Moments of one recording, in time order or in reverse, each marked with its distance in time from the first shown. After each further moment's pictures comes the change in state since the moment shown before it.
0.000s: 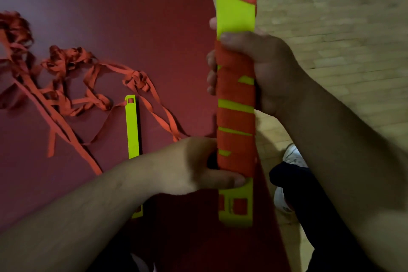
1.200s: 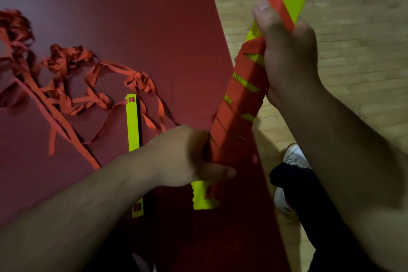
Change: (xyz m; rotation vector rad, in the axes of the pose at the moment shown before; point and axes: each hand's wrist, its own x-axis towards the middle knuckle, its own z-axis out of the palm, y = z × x) left_hand 0.000 -0.007 -0.010 0.506 0.181 -0.153; right_hand 0.006 0.000 -0.010 -0.403 0.684 -0.297
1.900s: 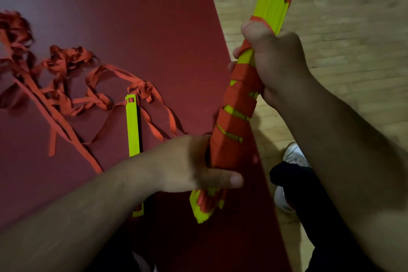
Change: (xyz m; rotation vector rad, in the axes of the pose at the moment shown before) left_hand -0.003 0.003 0.007 -0.250 -0.163 0.024; right_hand 0.003 0.000 0.006 0.041 -0.117 0.183
